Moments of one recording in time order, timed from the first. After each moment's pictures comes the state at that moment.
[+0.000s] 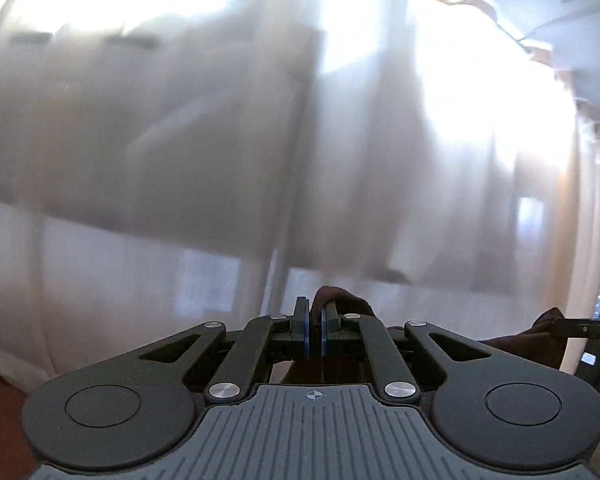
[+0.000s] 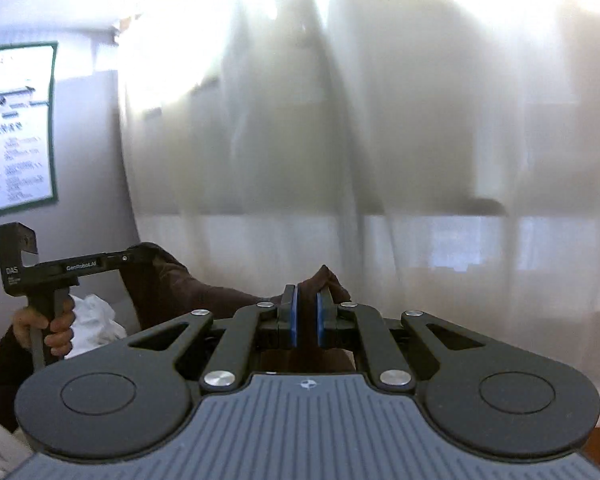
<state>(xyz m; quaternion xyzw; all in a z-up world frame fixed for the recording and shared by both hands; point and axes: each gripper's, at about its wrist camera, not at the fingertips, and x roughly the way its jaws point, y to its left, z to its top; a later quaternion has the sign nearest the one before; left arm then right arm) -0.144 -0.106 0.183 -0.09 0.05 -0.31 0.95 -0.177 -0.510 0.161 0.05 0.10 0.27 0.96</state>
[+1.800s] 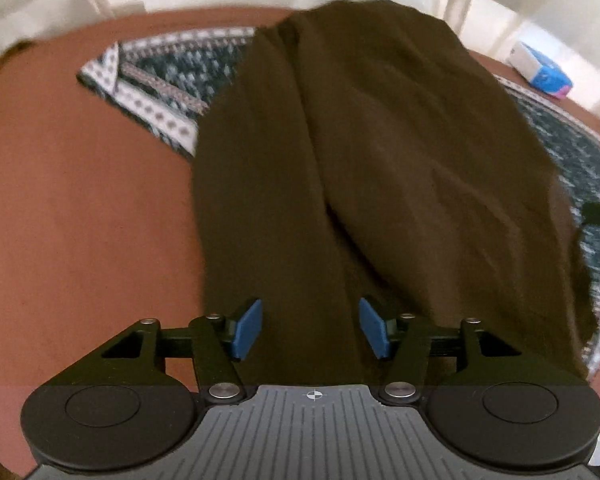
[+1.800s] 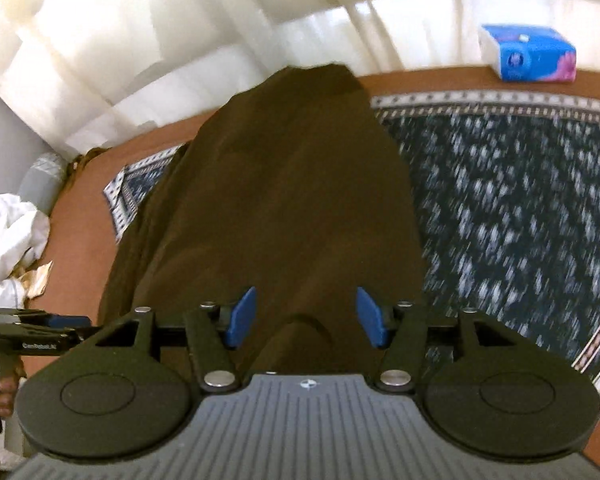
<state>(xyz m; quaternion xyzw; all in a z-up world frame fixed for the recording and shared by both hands) -0.097 -0.131 -0.163 0.04 0.56 -0.18 0.81 -0.100 -0.456 -0.181 0.15 0.46 0.15 0.86</state>
